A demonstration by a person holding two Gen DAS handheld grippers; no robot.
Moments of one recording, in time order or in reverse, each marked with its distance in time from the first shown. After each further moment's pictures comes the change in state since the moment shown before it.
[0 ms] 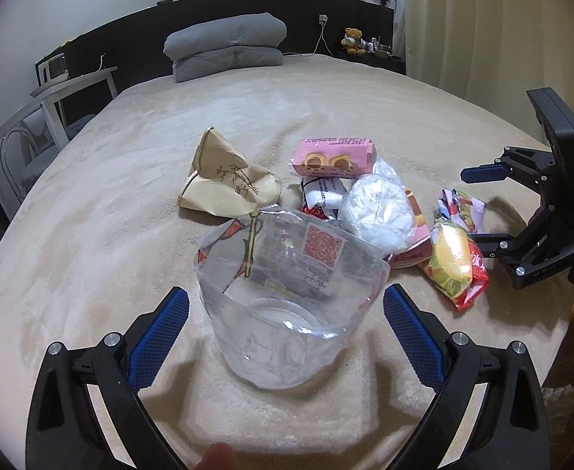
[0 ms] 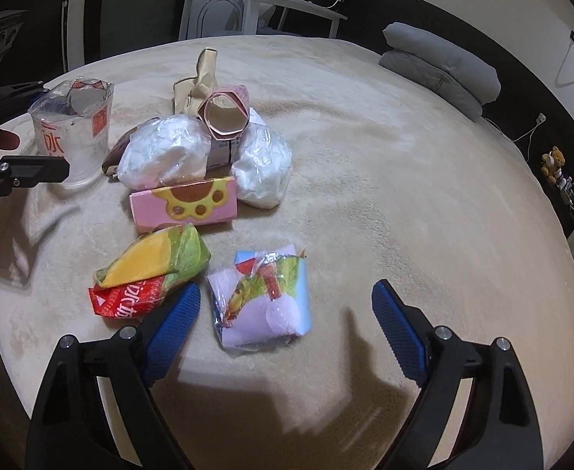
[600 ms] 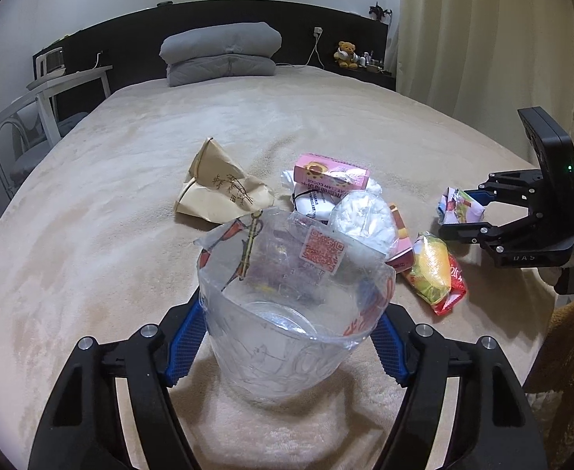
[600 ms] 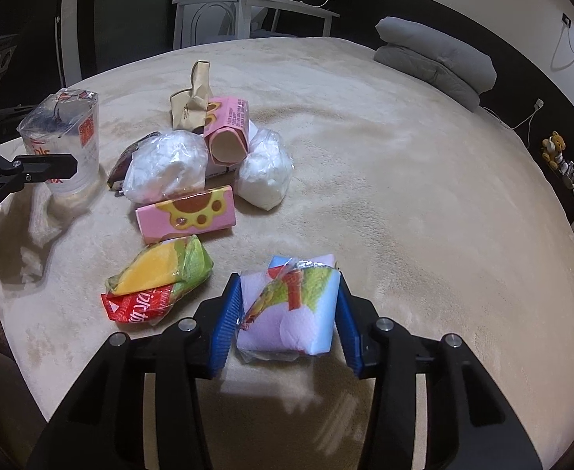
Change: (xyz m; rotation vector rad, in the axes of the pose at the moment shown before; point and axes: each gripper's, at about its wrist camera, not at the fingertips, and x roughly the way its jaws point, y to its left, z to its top) left arm -0.018 0.006 -0.002 -0.040 -0.040 -0.071; right arm -0.021 -0.004 -0.001 0.073 0.001 0.005
